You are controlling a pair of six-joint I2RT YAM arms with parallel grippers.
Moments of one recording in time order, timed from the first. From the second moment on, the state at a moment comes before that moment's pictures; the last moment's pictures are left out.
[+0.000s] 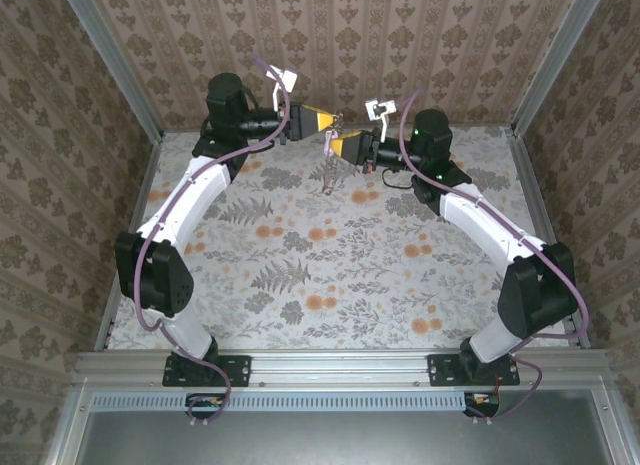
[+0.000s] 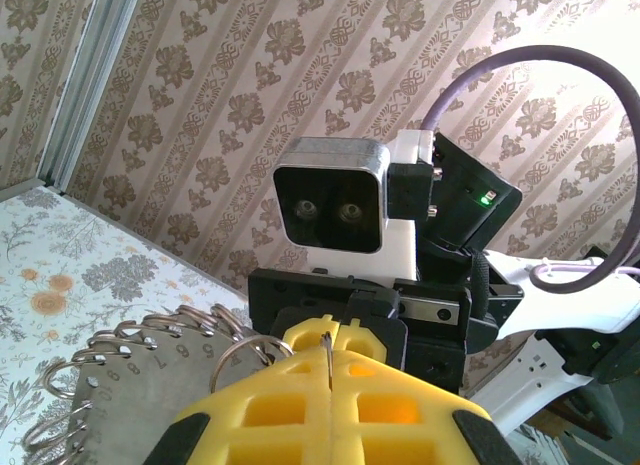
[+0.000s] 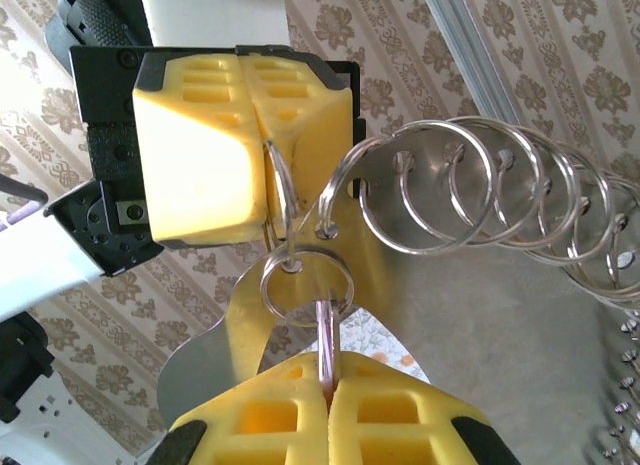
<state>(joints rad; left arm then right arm) -0.39 1.72 1.64 0.15 1.21 -0.62 0.35 1.56 1.30 0.29 -0.87 0.55</state>
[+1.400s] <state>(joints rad) -0.38 1.69 1.62 0.12 1.21 -0.56 0.34 1.60 1.65 -0.37 -0.84 0.20</state>
